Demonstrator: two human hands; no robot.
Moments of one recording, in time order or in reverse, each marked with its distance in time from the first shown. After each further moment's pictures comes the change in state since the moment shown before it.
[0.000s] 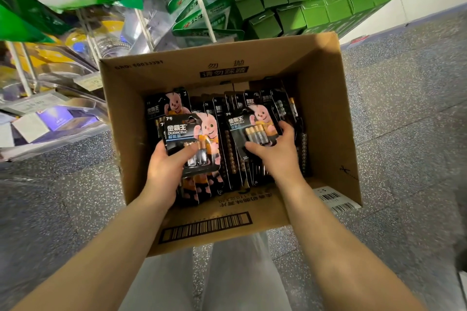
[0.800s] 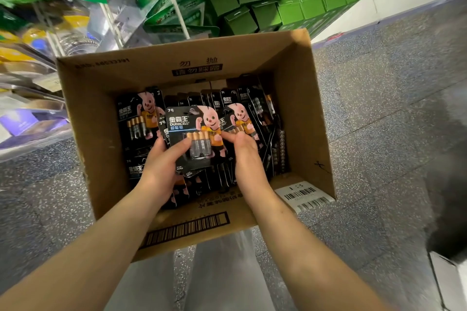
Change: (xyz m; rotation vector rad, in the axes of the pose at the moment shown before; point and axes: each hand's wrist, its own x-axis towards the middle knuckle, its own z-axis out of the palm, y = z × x) left_hand 0.005 -0.005 0.032 -0.036 -0.117 -0.076; right_hand -0.034 -0.006 0.010 0.062 -0.203 -0.002
